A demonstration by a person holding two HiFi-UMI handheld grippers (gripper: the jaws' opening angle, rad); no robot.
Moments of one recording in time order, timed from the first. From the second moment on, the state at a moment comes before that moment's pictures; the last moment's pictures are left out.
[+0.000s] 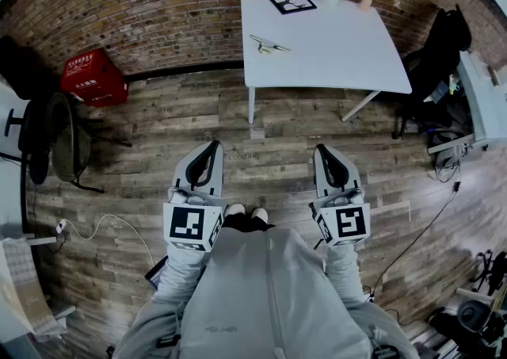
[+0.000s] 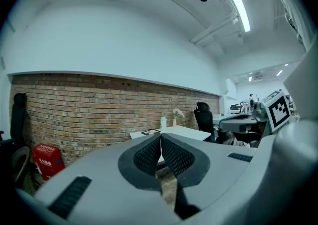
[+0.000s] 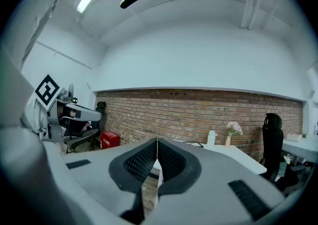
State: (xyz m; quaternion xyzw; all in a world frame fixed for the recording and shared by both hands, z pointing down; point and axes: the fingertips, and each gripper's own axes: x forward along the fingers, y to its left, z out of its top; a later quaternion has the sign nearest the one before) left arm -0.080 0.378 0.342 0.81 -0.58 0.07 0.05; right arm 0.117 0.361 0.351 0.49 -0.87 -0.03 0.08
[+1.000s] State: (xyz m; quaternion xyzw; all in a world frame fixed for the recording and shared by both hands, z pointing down) left arm -0.098 0.197 0.361 0.82 -0.57 0.08 0.06; right arm 0.091 0.182 0.375 0.48 -0.87 0.01 0.08
